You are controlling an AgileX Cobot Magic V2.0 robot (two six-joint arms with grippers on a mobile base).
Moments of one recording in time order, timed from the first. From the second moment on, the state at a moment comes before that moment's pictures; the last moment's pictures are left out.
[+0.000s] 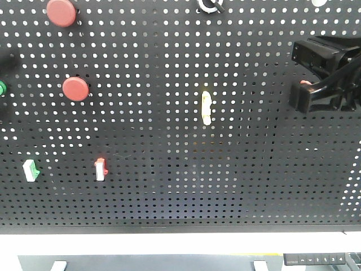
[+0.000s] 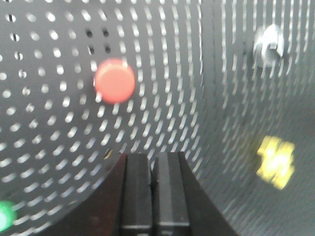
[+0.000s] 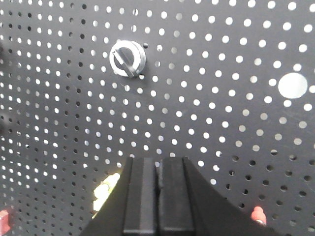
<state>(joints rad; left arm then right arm) -0.37 0.91 -1.07 0.16 0.14 0.00 0.49 1.05 -1.21 -0.58 0.16 0.42</state>
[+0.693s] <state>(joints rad) 0.00 0.03 0.01 0.07 -0.04 0.00 0.49 1.05 -1.21 -0.58 0.16 0.42</state>
